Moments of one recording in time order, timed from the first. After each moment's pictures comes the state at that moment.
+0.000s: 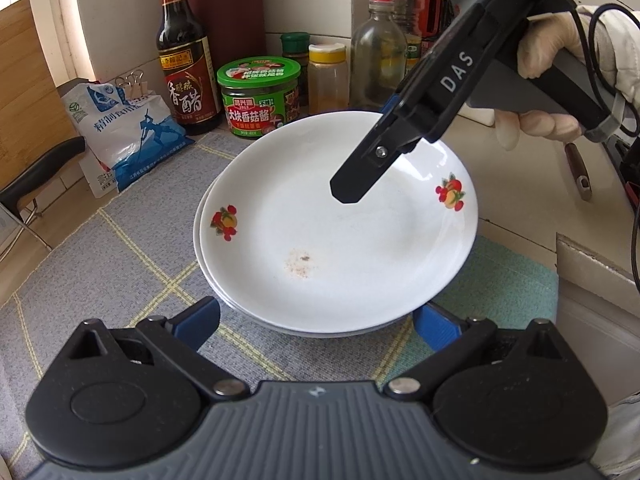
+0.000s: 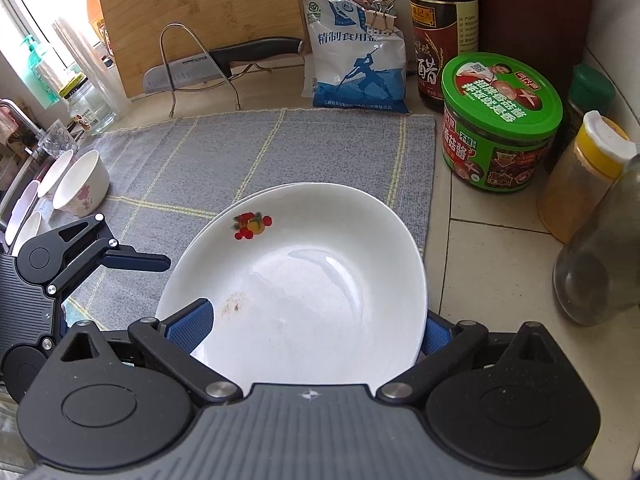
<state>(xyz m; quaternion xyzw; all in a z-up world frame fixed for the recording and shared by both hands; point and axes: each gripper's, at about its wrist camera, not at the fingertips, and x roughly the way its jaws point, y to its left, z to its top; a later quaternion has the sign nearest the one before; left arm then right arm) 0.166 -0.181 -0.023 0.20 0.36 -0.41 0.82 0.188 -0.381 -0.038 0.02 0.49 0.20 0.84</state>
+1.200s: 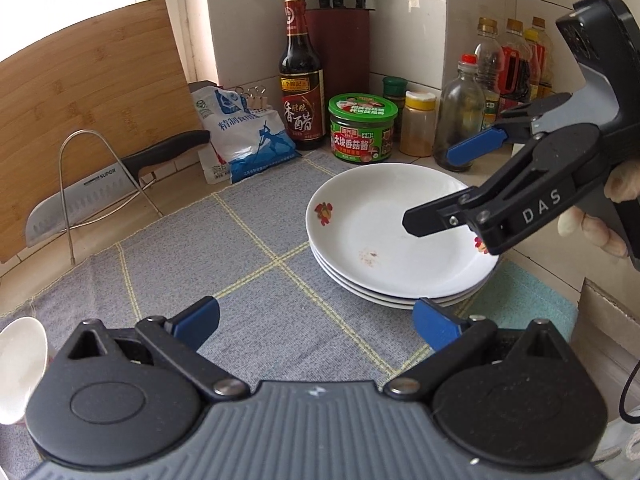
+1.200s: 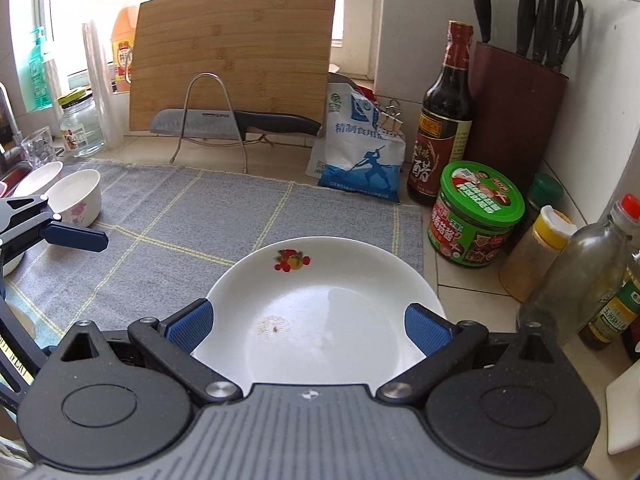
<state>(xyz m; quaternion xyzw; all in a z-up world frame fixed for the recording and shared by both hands) 0.134 -0.121 0.015 0.14 0.34 -0.29 0.89 0.118 -0.313 -0.016 -0.07 0.35 0.13 0.93</state>
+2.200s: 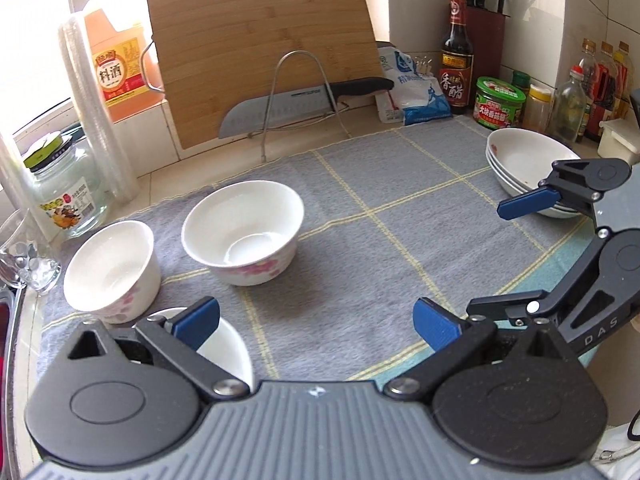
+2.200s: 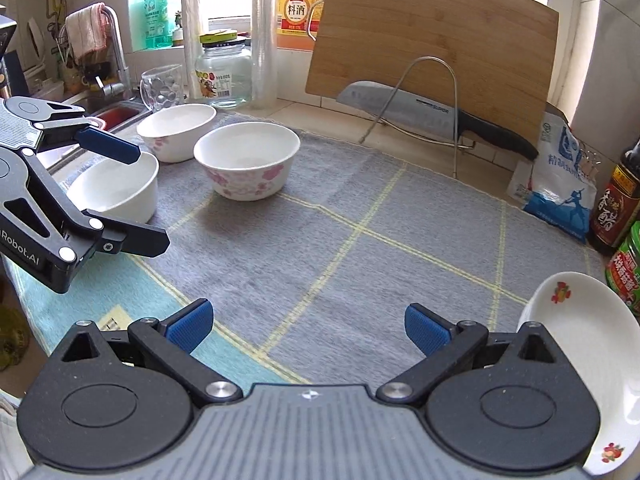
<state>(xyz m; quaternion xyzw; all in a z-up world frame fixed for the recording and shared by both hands) 0.112 0.089 0.023 0.12 0.37 -0.17 0.90 0.083 -0.110 -0.044 -0.12 0.35 0.24 0.90</state>
